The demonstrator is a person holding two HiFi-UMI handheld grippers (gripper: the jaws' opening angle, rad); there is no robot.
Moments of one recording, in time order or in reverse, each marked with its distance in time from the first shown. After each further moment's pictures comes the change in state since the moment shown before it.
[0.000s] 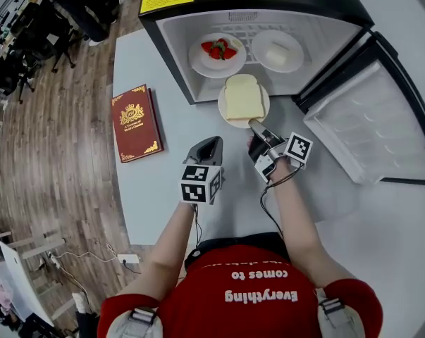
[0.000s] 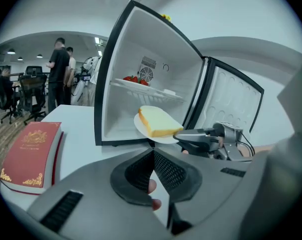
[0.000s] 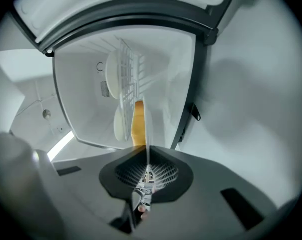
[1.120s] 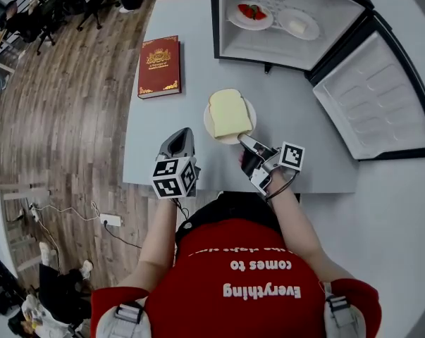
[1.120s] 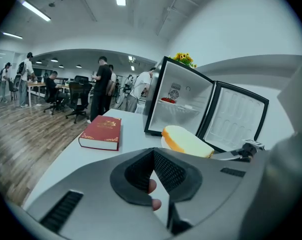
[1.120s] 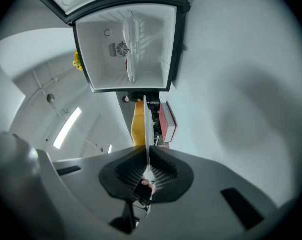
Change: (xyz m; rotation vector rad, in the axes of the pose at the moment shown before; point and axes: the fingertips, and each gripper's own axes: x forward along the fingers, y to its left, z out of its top) left arm -0.209 0.016 -0.085 -0.175 -0.151 0.324; right arm -0.118 0.022 -0.206 0.050 0.351 0.017
